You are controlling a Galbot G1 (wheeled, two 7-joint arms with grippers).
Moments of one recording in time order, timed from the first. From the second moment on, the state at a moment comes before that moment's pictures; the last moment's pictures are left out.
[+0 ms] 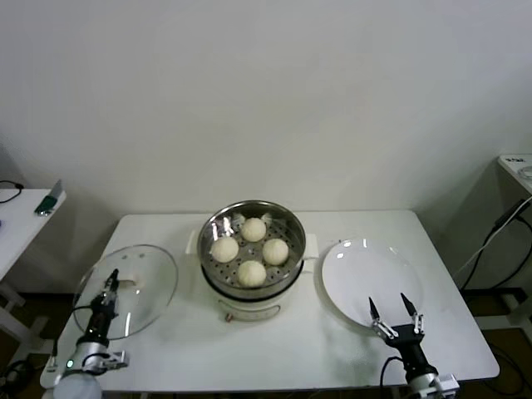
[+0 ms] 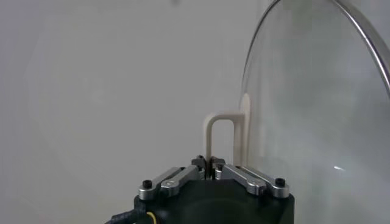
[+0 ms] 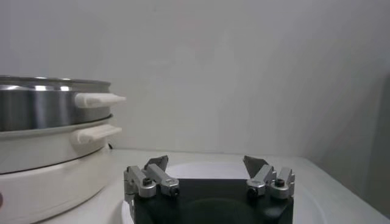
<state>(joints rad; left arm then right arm) 1.37 -1.15 -0.67 -1.48 1.11 -0.06 -0.41 -1.56 1.25 0.59 1.67 0.32 0.34 -0.15</state>
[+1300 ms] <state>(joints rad) 1.00 -1.19 0.04 -2.03 1.27 0.70 0.23 -1.52 1.26 0.60 1.66 0.21 0.30 -0.09</state>
